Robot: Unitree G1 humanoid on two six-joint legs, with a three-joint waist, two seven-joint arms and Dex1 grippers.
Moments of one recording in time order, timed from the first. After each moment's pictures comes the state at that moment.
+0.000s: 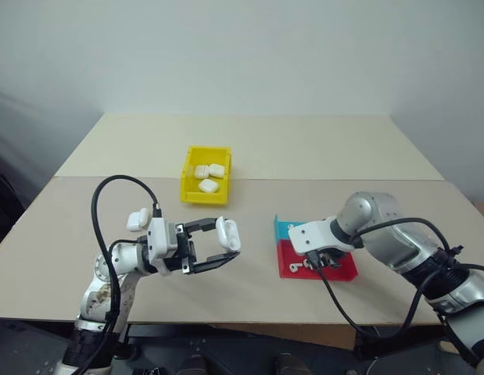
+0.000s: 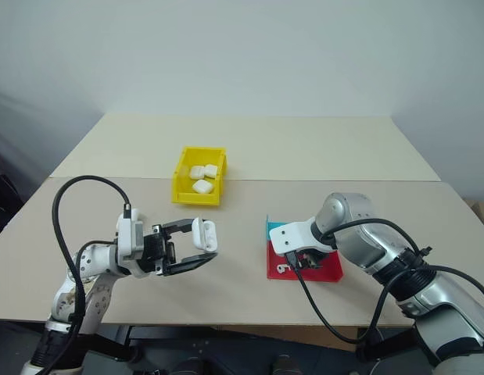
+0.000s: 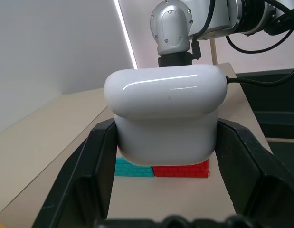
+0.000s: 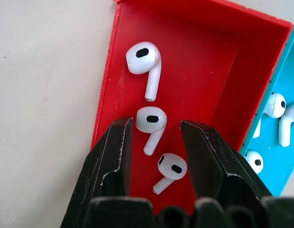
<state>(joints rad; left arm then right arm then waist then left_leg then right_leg) -0.24 0.47 0.02 -0.18 -0.46 -0.06 -1.16 -0.82 -0.84 0.62 -0.09 -0.30 0.44 1.48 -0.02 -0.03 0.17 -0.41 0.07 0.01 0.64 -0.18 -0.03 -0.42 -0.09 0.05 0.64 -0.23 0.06</state>
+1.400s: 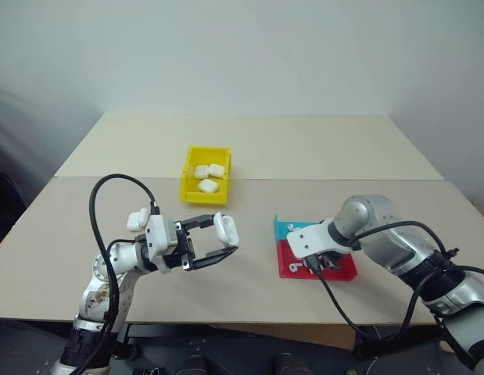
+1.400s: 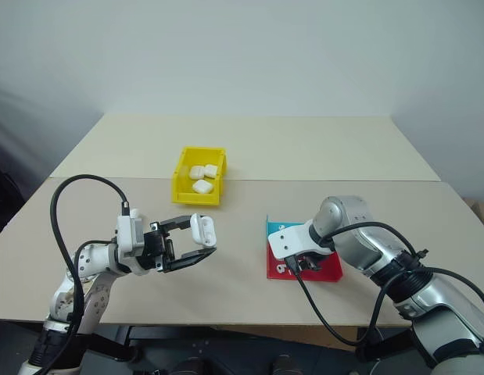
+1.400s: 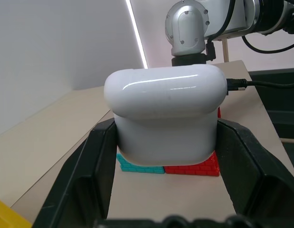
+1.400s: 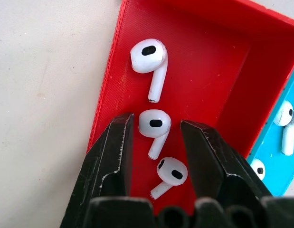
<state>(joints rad) -0.24 0.48 0.02 -0.18 -0.45 -0.06 -1.11 -0.80 -0.83 0.61 -0.07 -0.34 0.37 1.48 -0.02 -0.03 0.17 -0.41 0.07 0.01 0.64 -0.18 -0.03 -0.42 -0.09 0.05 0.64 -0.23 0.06</state>
